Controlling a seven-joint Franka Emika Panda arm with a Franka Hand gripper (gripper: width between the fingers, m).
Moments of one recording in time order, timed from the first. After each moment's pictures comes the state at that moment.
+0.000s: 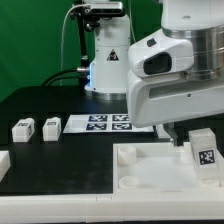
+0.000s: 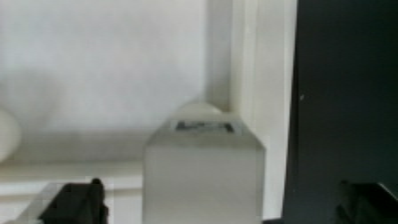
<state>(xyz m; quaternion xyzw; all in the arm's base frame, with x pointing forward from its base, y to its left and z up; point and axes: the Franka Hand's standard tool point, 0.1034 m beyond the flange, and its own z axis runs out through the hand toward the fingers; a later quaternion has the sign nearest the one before) 0.624 0.109 0.091 -1.00 -0.01 0.06 0.08</state>
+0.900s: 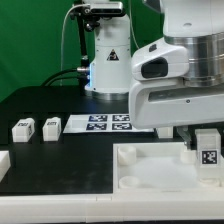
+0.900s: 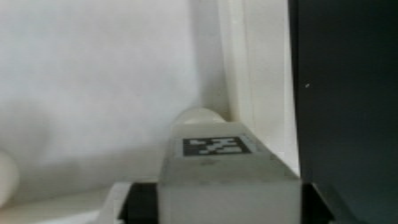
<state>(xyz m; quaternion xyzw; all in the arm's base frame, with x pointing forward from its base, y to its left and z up) 0.619 0.113 0.080 -0.98 0.15 0.06 0.07</state>
